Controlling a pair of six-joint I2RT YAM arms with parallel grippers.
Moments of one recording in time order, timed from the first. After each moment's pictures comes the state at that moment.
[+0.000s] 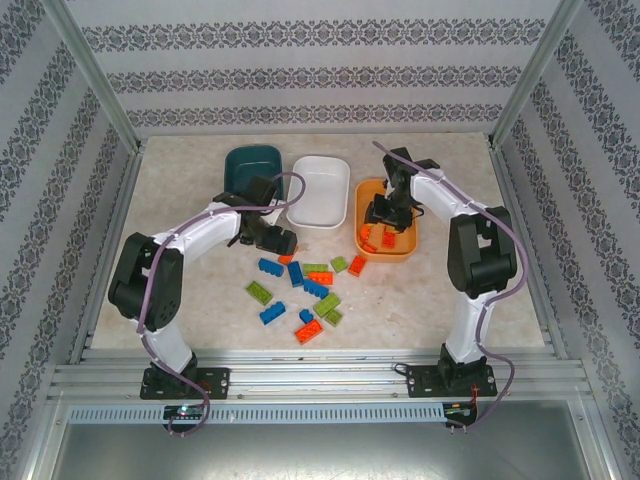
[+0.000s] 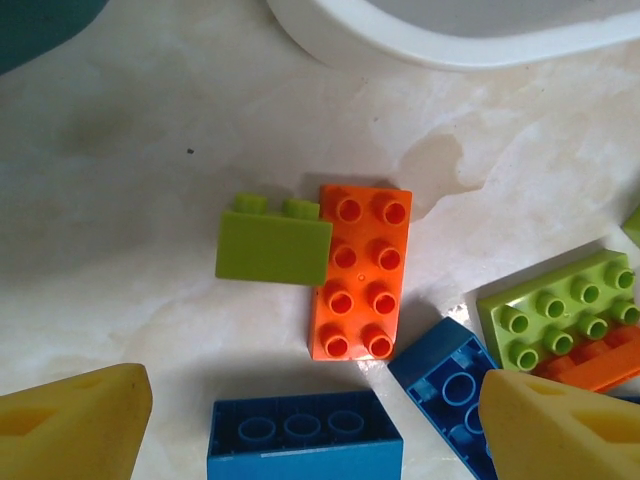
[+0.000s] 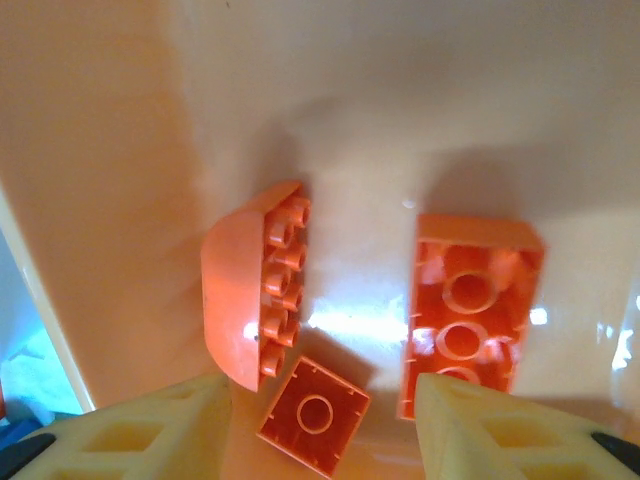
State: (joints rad) left arm -0.41 1.76 1.24 -0.73 0.16 -0.12; right arm 0.24 1.94 1.51 -0.96 -0.24 0.47
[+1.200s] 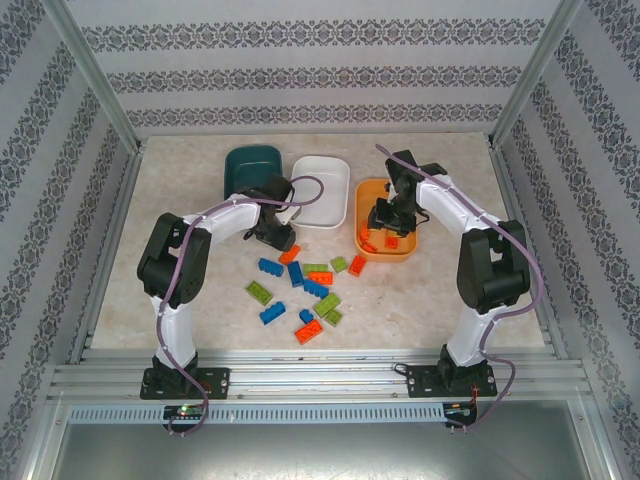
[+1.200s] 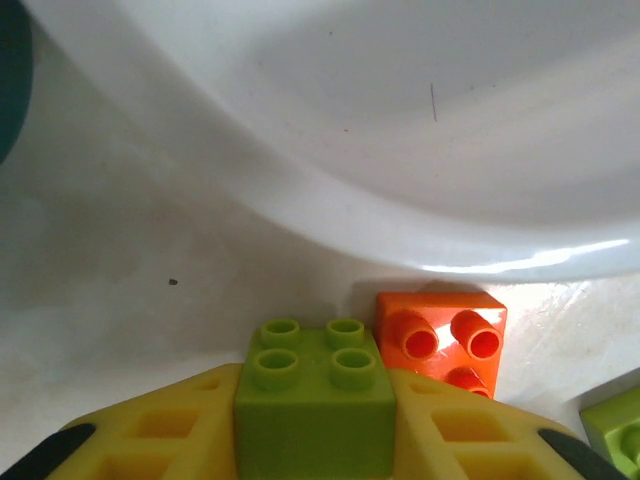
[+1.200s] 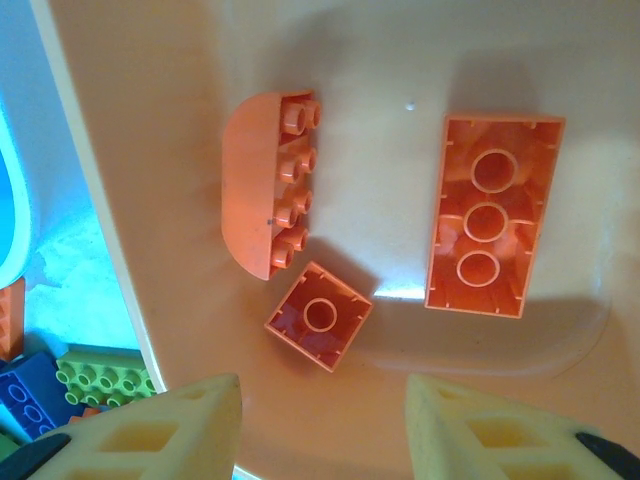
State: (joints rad) left arm -0.42 1.97 1.39 -0.73 0.09 0.01; right arm 0.26 1.83 1.44 -0.99 -0.24 0.48
